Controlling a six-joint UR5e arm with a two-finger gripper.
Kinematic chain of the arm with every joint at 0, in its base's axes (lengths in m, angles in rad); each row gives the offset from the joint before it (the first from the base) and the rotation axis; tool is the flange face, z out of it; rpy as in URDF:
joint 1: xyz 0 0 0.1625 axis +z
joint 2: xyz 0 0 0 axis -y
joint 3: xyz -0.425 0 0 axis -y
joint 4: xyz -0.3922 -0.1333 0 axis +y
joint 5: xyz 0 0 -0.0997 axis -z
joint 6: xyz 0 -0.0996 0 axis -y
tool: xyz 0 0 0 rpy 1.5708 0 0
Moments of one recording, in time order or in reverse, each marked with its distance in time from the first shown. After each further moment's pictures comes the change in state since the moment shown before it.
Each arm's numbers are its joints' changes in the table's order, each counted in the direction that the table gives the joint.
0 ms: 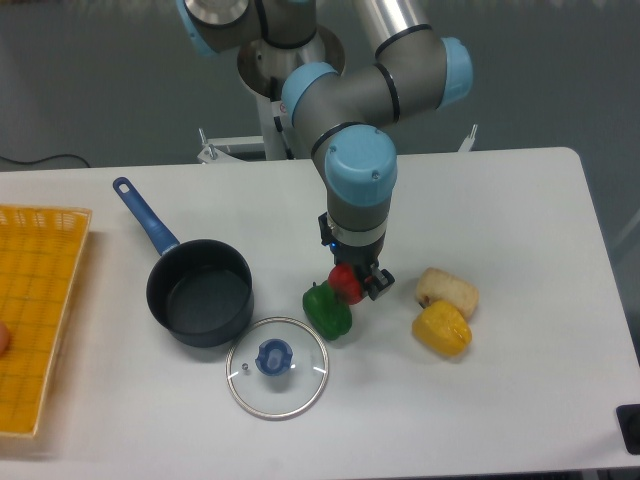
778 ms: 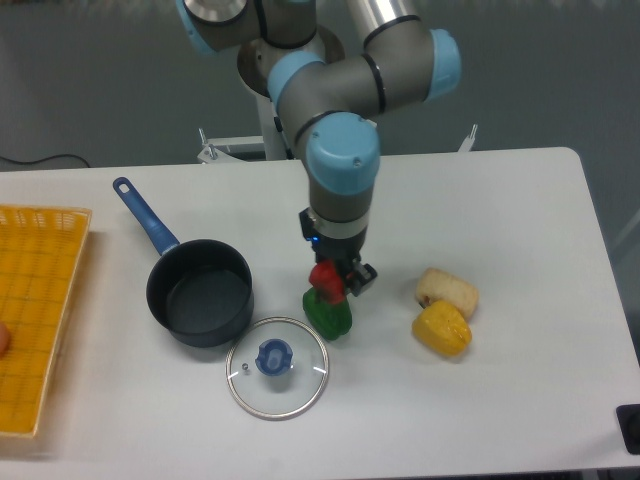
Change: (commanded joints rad) arm -0.103 0.051 -0.006 0.009 -0.046 -0.169
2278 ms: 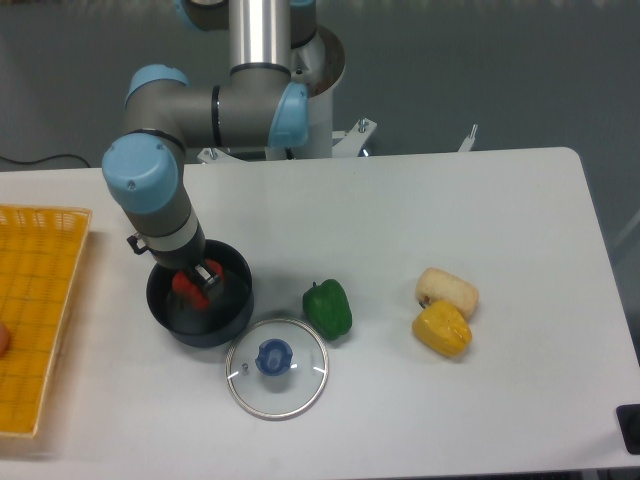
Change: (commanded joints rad) arm -0.315 -0.081 -0.028 -0.058 0.093 -0.378
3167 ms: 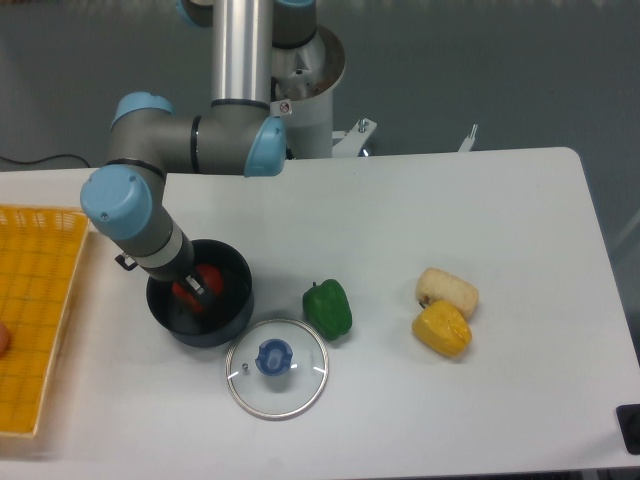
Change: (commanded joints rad) arm -0.061 -0.075 -0.020 -0.038 0.075 -0.064
